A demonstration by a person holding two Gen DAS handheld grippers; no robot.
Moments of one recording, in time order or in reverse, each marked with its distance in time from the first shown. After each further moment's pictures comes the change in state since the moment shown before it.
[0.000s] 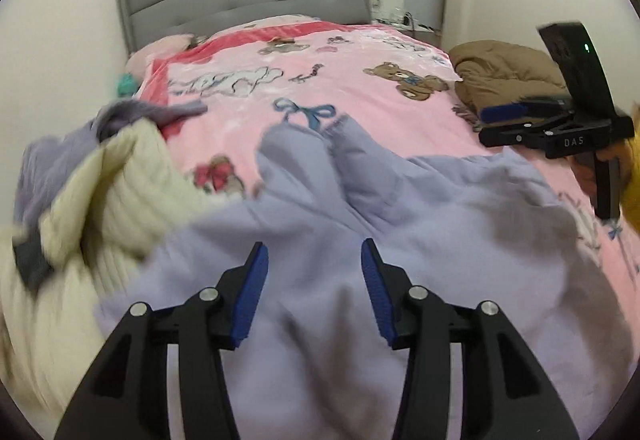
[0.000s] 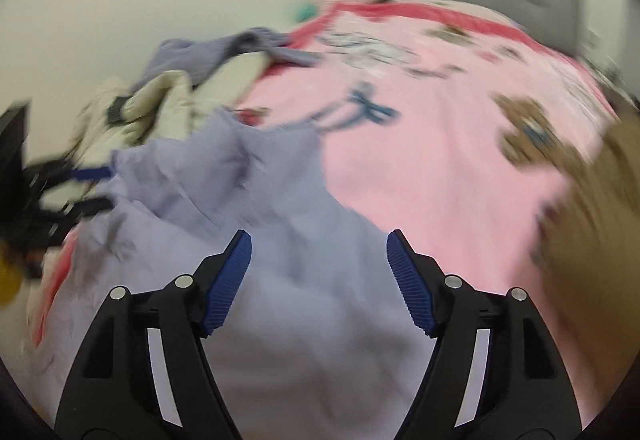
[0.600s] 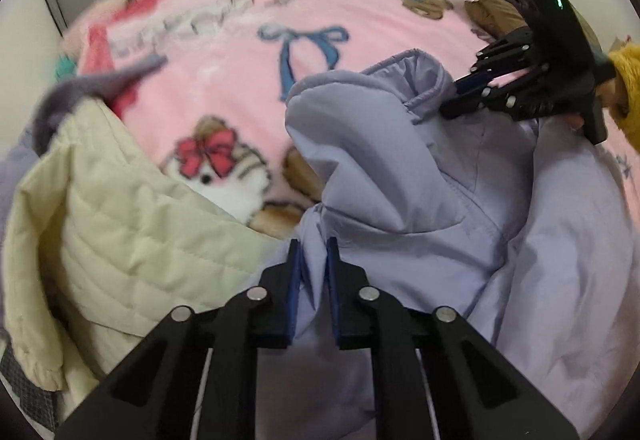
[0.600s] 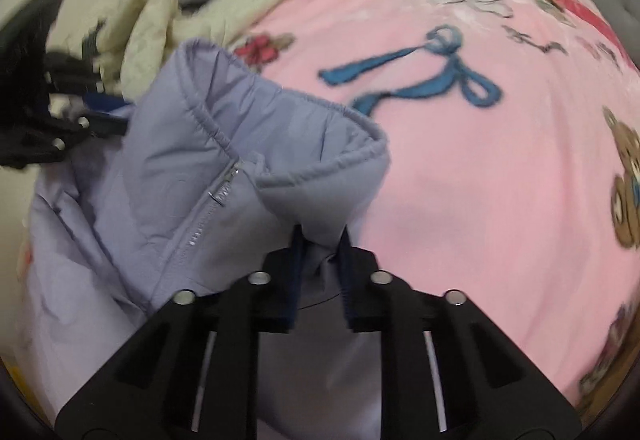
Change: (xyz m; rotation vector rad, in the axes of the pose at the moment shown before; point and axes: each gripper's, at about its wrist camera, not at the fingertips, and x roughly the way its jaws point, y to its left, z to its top) left arm 0.101 0.066 0.026 0.158 0.241 -0.111; right arm 0.135 -0.005 0.039 -0.088 0.242 0.102
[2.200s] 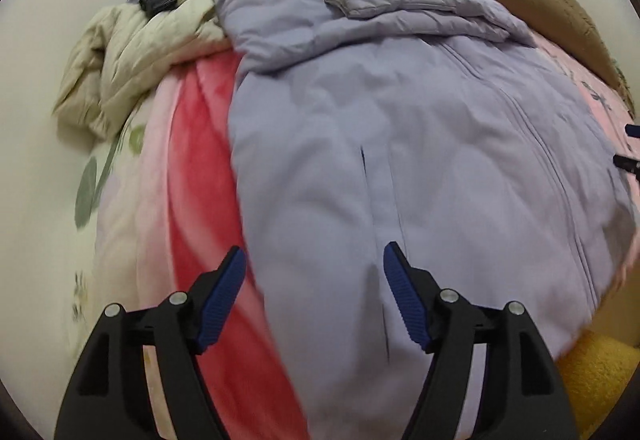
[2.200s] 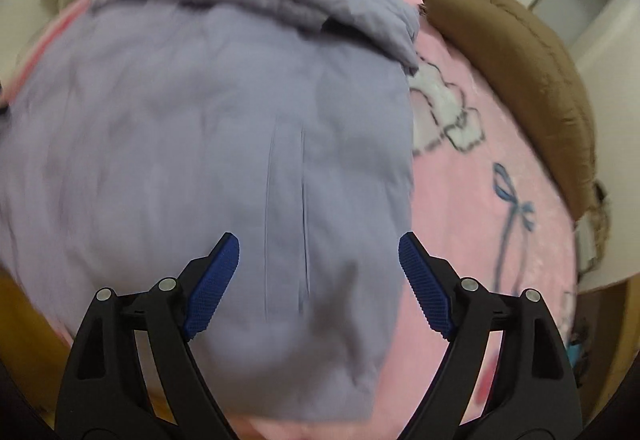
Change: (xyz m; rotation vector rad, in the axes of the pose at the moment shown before) left arm -0.209 -0.240 -0.358 -0.374 0.054 0.219; right arm -0.208 0.264 -0.401 0.182 0.139 -0.591
